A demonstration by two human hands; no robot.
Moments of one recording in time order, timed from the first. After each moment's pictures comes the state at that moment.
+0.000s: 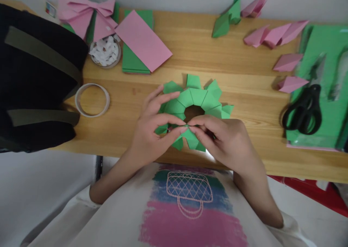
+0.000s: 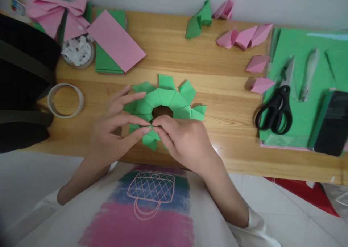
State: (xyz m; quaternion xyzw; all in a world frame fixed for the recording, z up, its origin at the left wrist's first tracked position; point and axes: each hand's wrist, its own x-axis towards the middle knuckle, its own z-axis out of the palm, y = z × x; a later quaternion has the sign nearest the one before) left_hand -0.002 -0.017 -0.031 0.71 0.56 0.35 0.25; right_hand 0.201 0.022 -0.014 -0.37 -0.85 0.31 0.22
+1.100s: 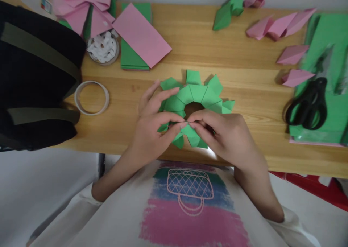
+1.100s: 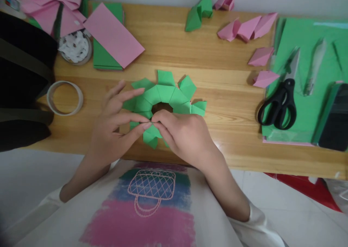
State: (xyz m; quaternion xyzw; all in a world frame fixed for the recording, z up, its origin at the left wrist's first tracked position) left_hand -0.005 -0.018 -0.033 0.74 0.56 0.32 0.21; right_hand 0.200 0.024 -0.013 -0.38 -0.84 0.33 0.20
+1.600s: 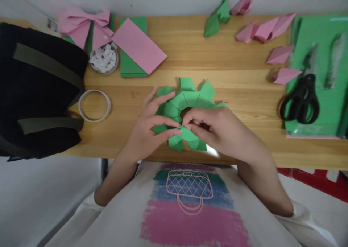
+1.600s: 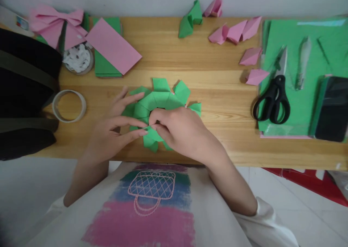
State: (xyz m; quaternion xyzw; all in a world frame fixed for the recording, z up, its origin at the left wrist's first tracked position) left_hand -0.026 -0.014 -0.040 0.75 0.49 0.32 0.31; right_hand 0.195 0.040 -0.001 -0.37 -0.80 0.47 0.09
